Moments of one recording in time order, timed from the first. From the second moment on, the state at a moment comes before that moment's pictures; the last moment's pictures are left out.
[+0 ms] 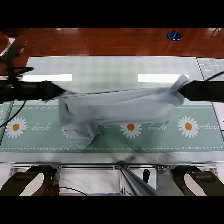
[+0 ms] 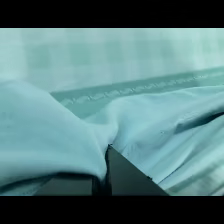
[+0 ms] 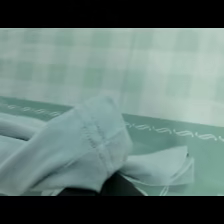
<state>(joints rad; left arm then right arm) 0.00 -0.95 0.96 0.86 -1.12 -1.38 -0.01 -0.86 1.06 -1.21 1.18 1.50</state>
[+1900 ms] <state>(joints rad) 0.30 -1.22 0.49 0.64 -1.00 -1.31 -0.58 -0.99 0.61 -0.91 1.07 1.36</state>
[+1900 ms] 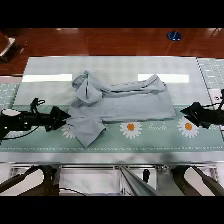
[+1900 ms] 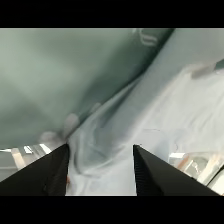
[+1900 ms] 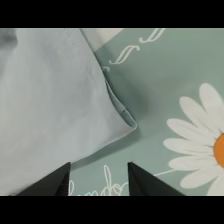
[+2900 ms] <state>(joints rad) 0.21 -1.30 0.56 0.56 -1.00 -1.24 -0.50 -1.26 0.64 -0.88 1.03 1.36</state>
